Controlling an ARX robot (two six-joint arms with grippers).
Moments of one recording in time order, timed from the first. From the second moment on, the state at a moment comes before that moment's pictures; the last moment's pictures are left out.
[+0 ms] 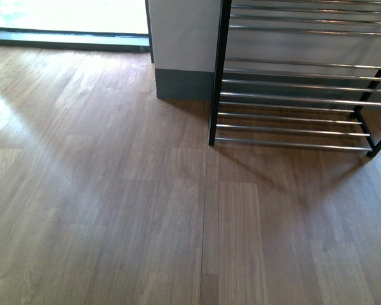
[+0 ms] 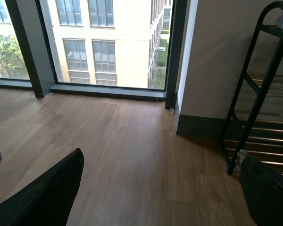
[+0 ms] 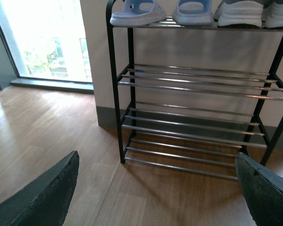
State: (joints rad) left arm 0.00 0.02 0.01 0.00 0.00 -0.01; right arm 0.00 0.00 0.02 0.00 0.00 -0.01
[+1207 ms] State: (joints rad) left arm 0.00 0.02 0.01 0.00 0.00 -0.01; right arm 0.00 0.00 0.02 0.00 0.00 -0.01
